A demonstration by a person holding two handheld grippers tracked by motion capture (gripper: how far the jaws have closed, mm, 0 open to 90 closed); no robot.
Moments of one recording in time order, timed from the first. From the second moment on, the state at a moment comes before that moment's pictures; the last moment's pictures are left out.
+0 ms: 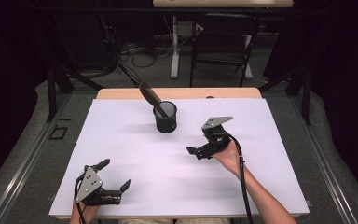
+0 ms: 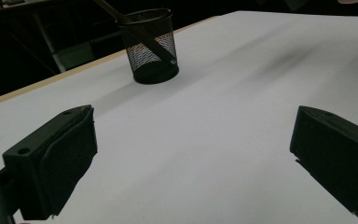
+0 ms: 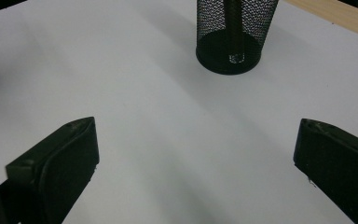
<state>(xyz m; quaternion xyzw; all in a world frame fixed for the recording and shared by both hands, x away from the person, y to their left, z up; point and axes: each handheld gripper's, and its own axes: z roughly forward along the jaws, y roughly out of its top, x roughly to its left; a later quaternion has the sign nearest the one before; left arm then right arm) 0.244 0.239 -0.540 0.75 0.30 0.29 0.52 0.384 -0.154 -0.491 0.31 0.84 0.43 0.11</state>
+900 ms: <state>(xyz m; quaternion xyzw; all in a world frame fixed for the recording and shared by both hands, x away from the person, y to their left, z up) 0.241 0.241 -0.538 0.75 0.29 0.29 0.52 0.335 -0.180 -0.505 0.32 0.84 0.42 0.14</state>
